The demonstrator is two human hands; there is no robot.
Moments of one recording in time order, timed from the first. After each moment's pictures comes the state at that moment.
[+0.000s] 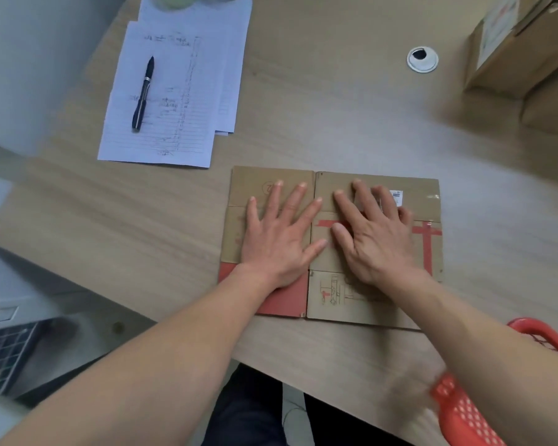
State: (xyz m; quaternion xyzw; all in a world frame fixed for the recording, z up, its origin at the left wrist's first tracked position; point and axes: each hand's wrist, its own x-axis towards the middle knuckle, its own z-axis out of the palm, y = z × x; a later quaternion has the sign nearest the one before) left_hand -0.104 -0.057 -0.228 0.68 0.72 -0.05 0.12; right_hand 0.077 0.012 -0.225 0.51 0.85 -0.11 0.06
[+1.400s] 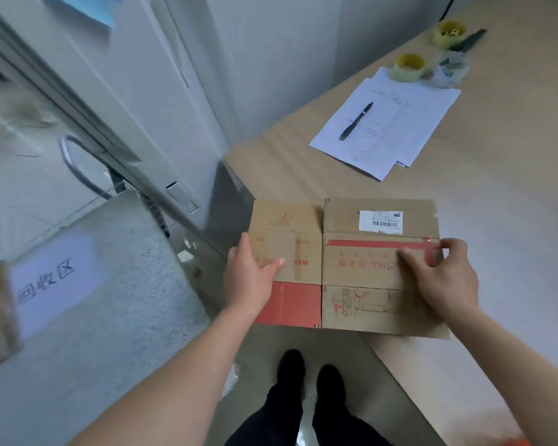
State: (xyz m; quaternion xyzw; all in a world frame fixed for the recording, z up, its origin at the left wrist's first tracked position) left_hand -0.189 -0.325 -0.139 0.10 0.93 0.33 0.16; right_hand -0.002 -0.092 -0.130 0.58 0.70 -0.41 -0.08
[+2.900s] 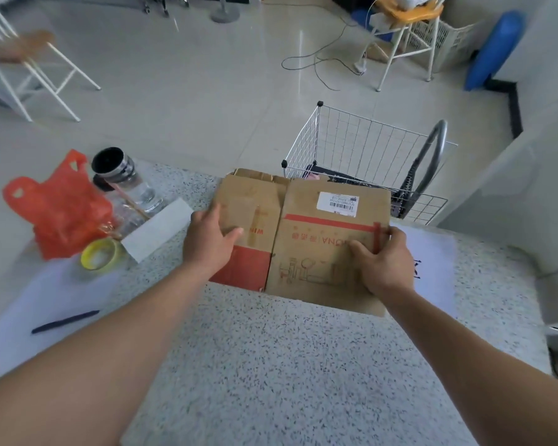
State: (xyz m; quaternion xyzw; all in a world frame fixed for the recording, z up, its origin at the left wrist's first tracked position) left_hand -0.409 -1.050 -0.112 -0.27 0.93 0.26 0.00; right_hand -0.461 -0.761 -0.127 0.13 0.88 -0.45 0.08
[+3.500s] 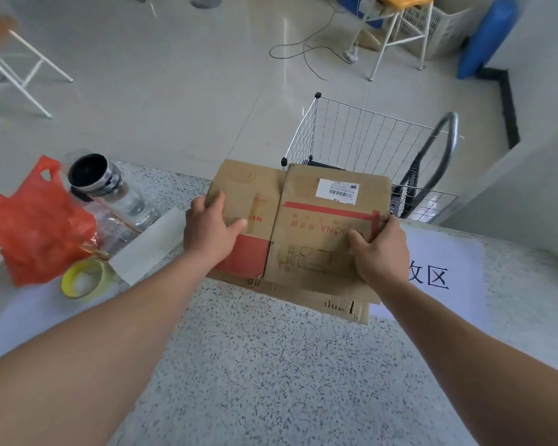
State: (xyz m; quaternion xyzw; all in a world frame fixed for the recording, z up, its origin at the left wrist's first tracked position) left_hand -0.468 -1.110 -0.150 -0.24 0.94 0.23 0.02; right_hand -0.505 -0.825 -0.163 0.14 0.91 -0.40 0.04
